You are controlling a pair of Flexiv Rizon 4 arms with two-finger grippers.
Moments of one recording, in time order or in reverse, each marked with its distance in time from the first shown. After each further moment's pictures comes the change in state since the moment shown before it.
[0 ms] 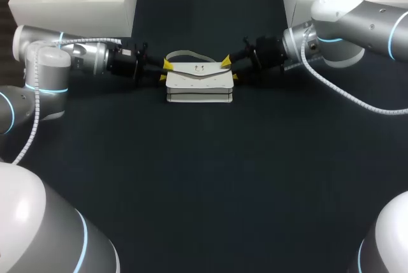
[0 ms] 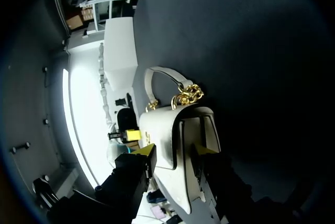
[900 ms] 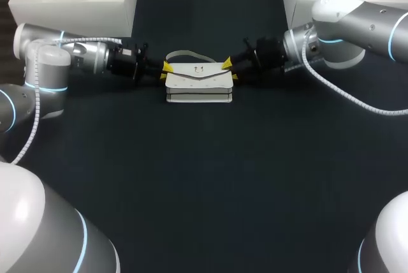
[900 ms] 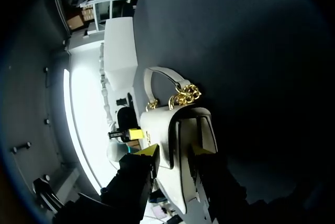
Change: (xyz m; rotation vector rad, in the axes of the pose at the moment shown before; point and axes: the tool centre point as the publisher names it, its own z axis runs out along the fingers) left arm -0.002 -0.001 0.000 -0.015 -0.008 0.014; right arm -0.003 0.000 -0.001 0.000 0.012 0.000
